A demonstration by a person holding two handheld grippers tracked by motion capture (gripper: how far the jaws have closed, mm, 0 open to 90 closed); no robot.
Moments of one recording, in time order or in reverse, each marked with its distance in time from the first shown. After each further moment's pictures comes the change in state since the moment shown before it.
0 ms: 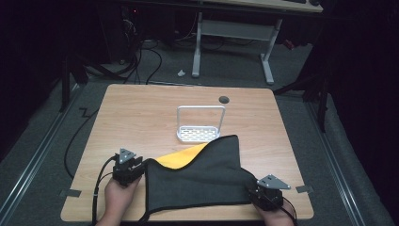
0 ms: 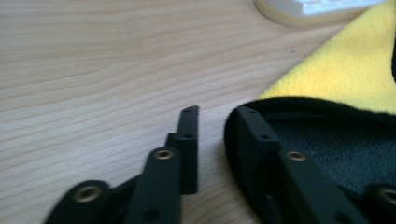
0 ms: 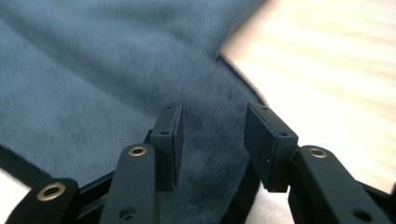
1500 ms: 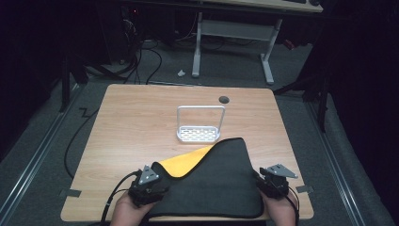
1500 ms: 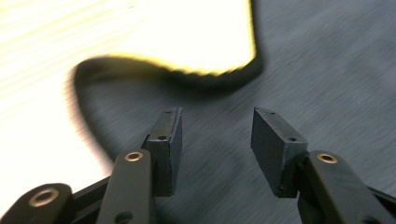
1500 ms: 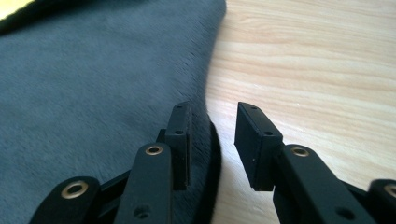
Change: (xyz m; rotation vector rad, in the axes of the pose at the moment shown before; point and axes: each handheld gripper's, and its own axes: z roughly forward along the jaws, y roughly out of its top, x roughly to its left) left arm -0.076 -0.010 -0.009 0.145 -0.327 0.194; right arm -0.031 0.013 0.014 -0.013 -0.108 0.126
